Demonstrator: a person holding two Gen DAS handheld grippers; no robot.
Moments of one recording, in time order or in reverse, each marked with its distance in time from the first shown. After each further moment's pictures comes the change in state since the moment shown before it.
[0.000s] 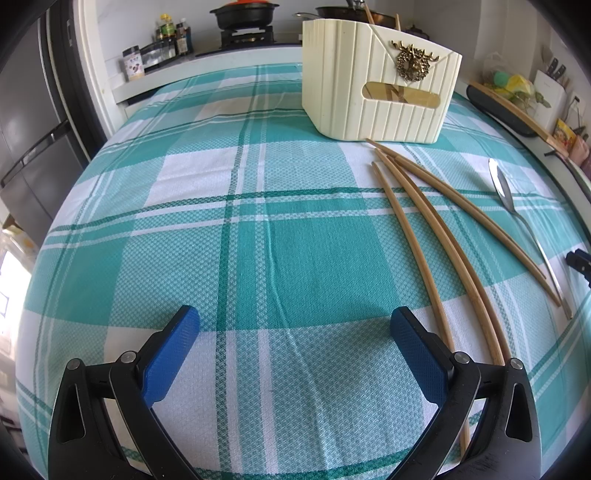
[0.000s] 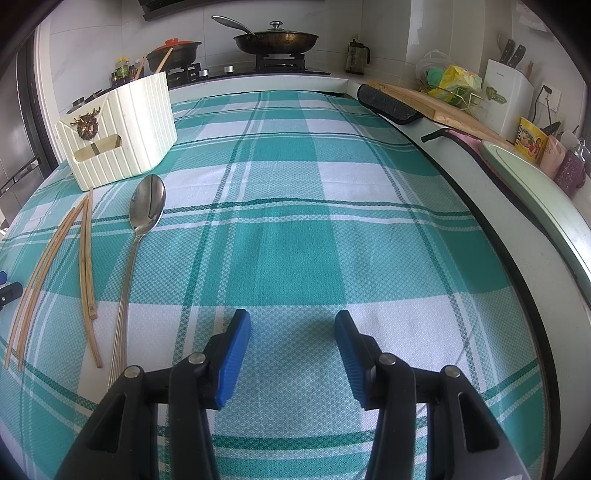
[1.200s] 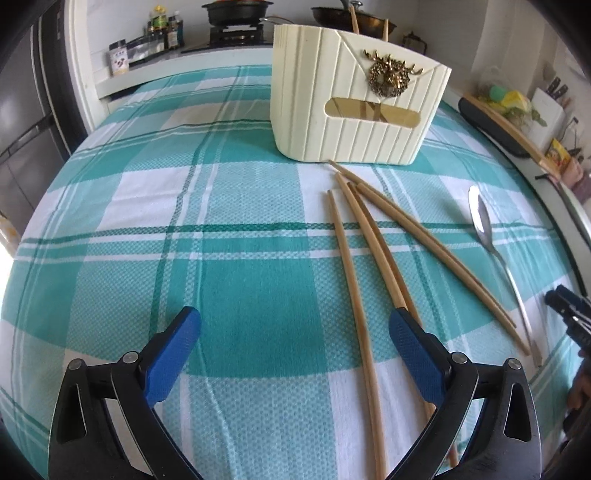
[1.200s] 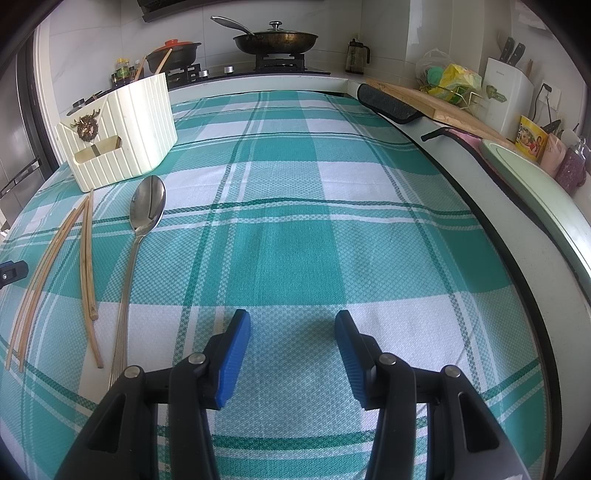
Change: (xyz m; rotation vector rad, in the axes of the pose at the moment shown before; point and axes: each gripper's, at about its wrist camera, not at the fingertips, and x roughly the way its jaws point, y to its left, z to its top) left arm 0.015 -0.036 0.033 -0.040 0.022 -0.052; right arm 0.000 0.000 0.000 0.004 0.000 0.003
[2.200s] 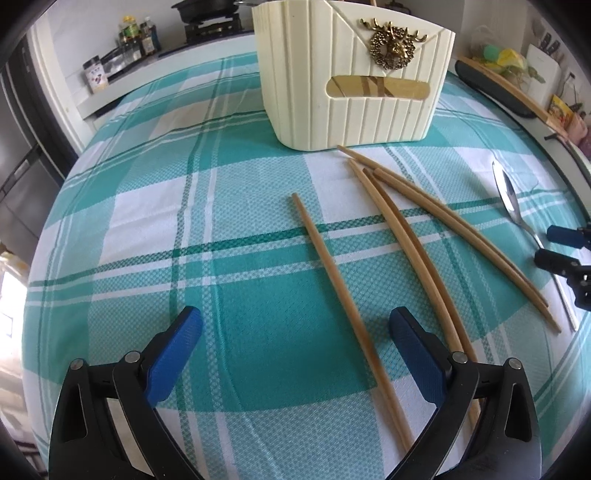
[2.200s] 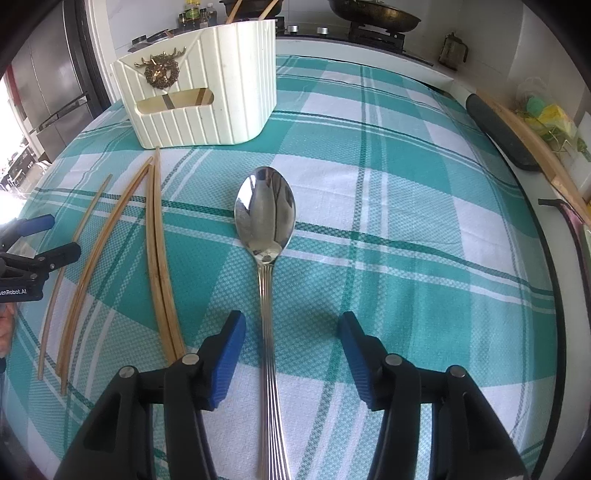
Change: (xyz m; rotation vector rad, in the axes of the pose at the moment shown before) left arm 0.017 0.007 0.018 0.131 0.068 0.030; right arm 0.032 0.089 0.052 -0.242 0.160 0.161
